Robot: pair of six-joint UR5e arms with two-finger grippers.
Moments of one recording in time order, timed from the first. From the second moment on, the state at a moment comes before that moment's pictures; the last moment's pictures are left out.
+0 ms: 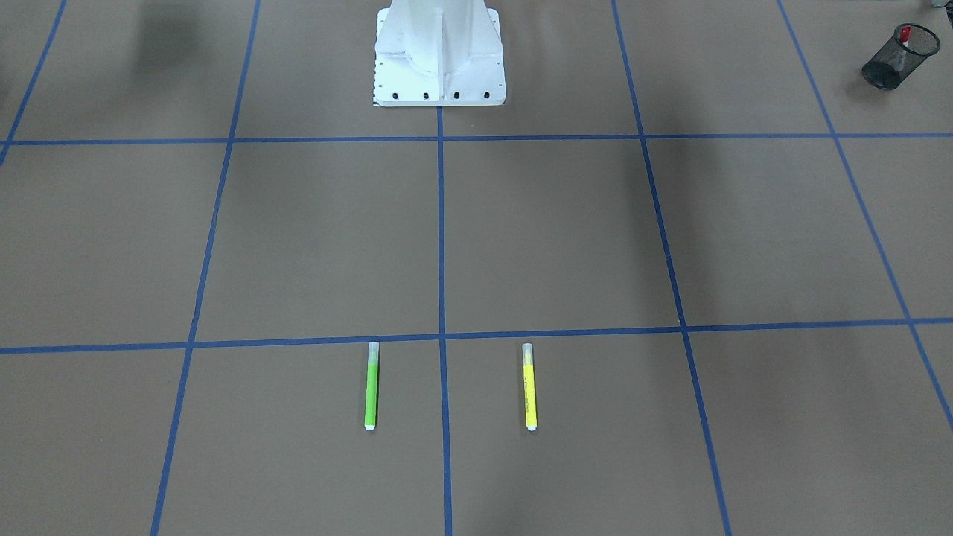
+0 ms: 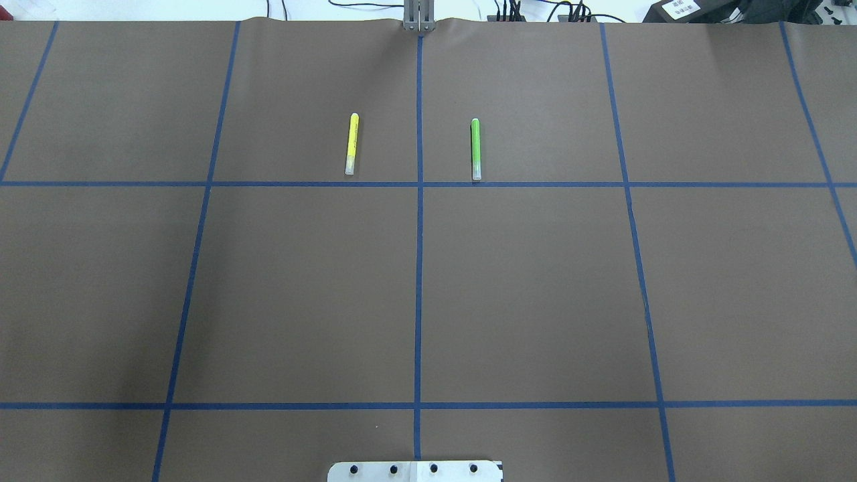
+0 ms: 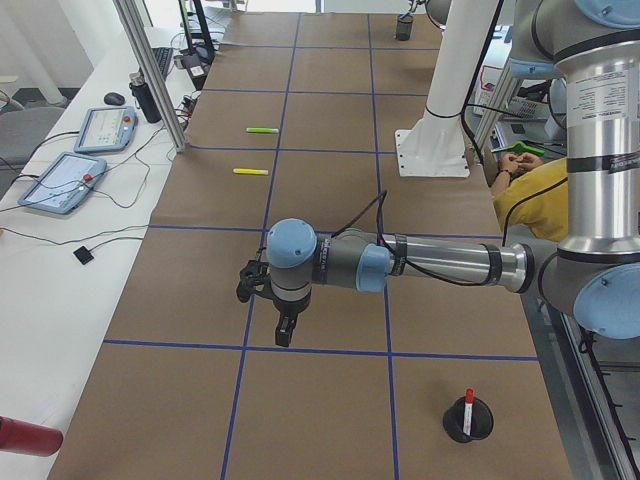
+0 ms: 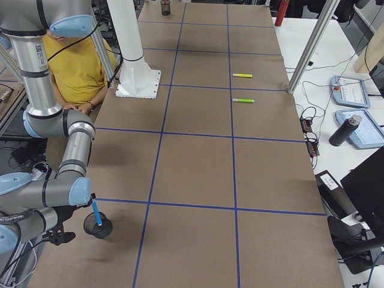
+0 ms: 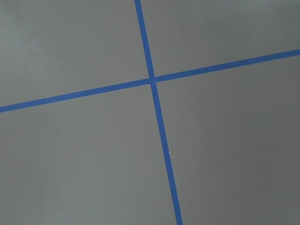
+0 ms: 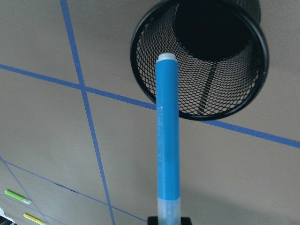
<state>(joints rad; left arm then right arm) -1.56 -1.44 -1.77 -1.63 -2.35 0.09 2.81 -2.07 1.68 -2.68 2.20 -0.25</state>
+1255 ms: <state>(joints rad) -1.56 -1.43 -1.78 -1.63 -2.37 0.09 2.76 -2.06 1.69 -2.43 2.22 -0.25</state>
